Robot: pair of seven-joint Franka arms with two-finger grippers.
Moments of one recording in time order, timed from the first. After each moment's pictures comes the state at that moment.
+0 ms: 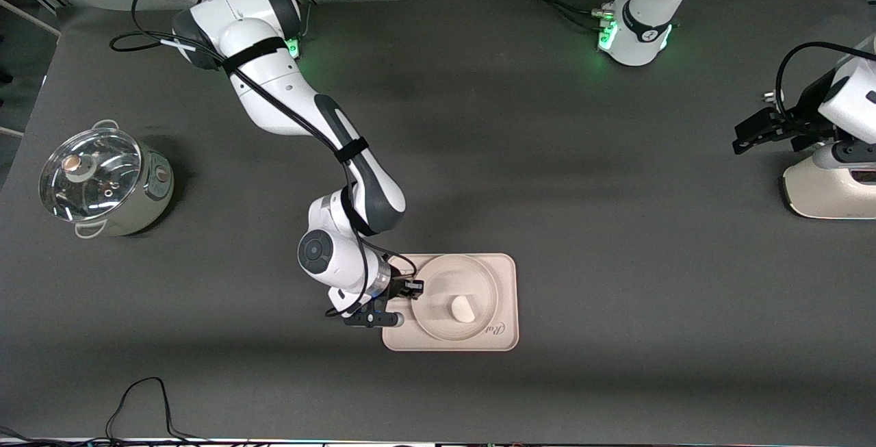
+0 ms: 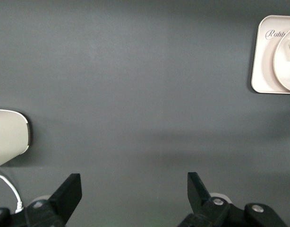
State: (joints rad) left arm 0.16 -0.07 -0.17 -1.74 -0.06 1.66 -0.06; right arm 0.58 1.07 -0.14 -1.11 0.55 2.36 0.26
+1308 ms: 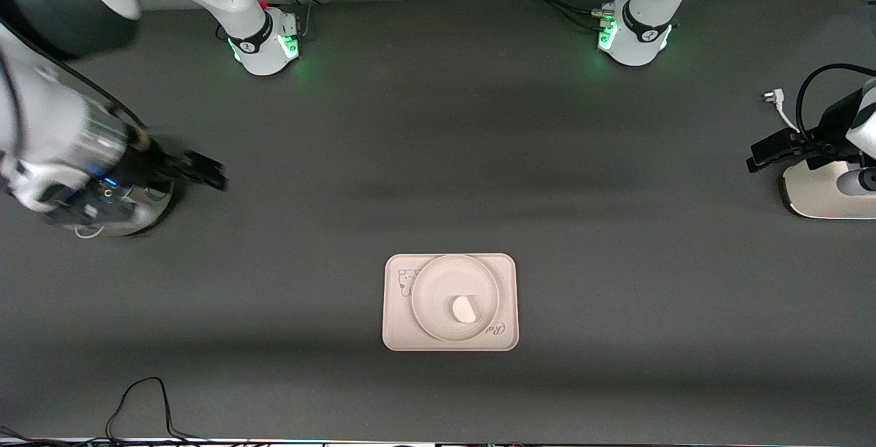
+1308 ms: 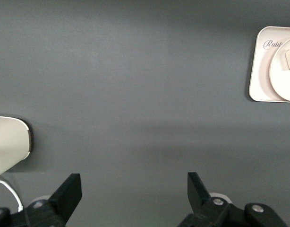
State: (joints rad) left arm 0.16 0.05 -0.16 -1.58 -0.05 1.60 -0.06; right arm 0.26 0.16 -0.13 -1.39 0.11 1.49 0.14
